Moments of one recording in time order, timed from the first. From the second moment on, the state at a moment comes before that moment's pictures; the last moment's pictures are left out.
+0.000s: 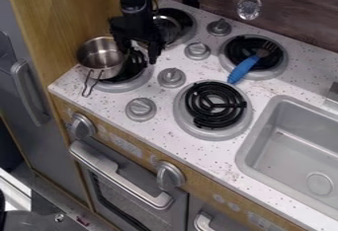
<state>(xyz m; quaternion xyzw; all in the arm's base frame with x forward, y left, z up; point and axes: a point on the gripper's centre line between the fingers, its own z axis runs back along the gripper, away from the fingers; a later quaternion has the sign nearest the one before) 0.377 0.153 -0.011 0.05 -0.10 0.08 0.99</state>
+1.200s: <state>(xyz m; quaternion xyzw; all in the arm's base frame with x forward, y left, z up) 0.380 0.167 -0.050 0.03 -0.08 0.12 0.99</state>
